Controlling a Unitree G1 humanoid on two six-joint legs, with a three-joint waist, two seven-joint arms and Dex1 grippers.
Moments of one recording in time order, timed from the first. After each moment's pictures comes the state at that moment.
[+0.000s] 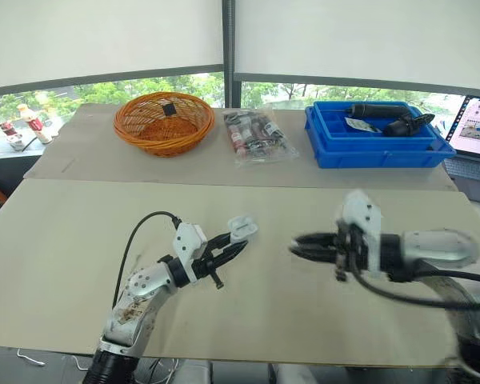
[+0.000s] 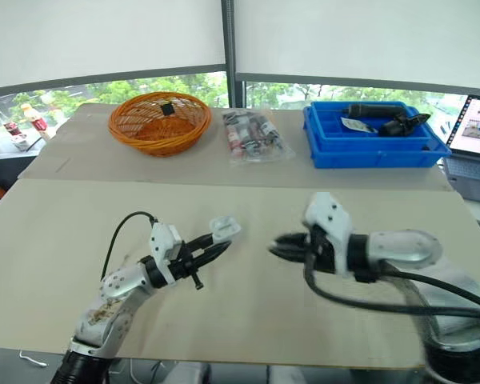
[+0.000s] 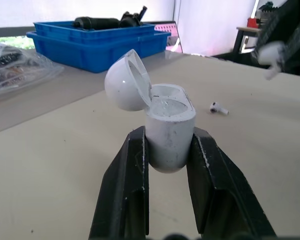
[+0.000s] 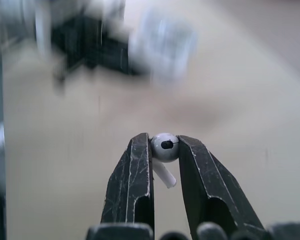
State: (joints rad) left arm -0.13 0.31 -0.12 -0.23 -0.36 0.15 -0.76; right arm -0.39 -0.55 -0.18 -0.75 0.54 1.18 0.85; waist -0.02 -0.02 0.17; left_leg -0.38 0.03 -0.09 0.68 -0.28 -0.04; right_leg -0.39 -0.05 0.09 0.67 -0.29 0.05
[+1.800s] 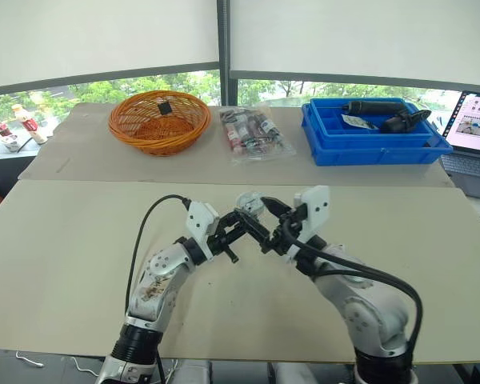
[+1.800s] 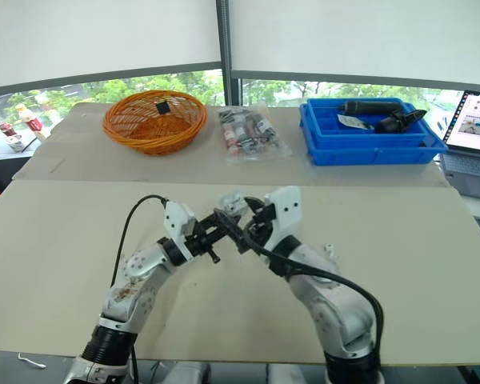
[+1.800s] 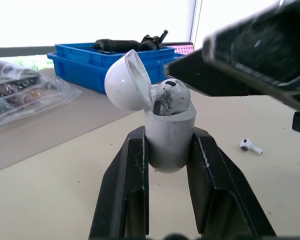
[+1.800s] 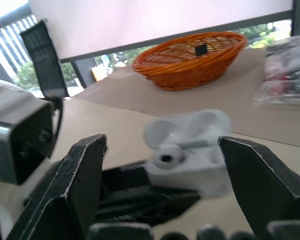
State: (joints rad) left arm -0.27 0.21 -0.11 -0.10 -0.32 0.11 -0.68; right arm -0.25 -0.16 0.05 -0.66 0.50 0.79 0.26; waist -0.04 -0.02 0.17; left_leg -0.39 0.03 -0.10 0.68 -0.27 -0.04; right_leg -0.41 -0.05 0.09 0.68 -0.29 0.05
